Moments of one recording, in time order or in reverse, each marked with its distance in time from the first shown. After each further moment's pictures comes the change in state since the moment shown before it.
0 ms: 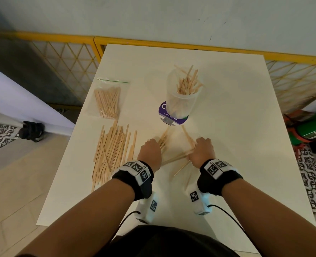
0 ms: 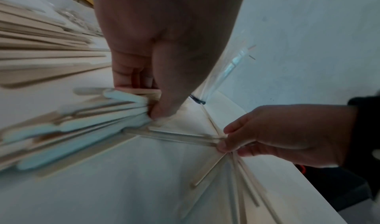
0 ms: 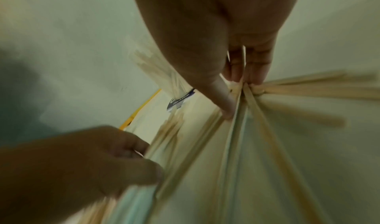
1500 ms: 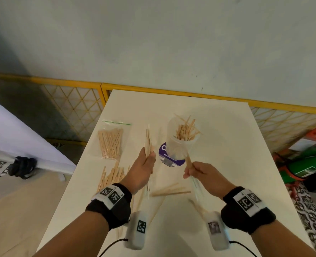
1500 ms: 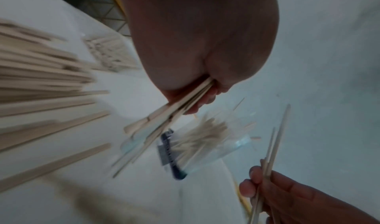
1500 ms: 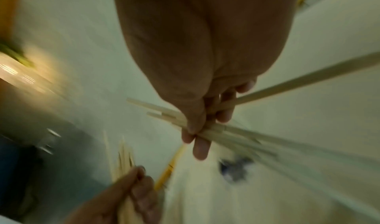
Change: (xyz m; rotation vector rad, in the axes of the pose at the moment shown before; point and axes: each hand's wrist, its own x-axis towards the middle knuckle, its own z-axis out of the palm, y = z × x) left_hand 0.011 -0.019 -0.088 -0.992 0.090 0.314; right_hand -0.014 -0.031 -0.082 0.358 -0.230 -0.461
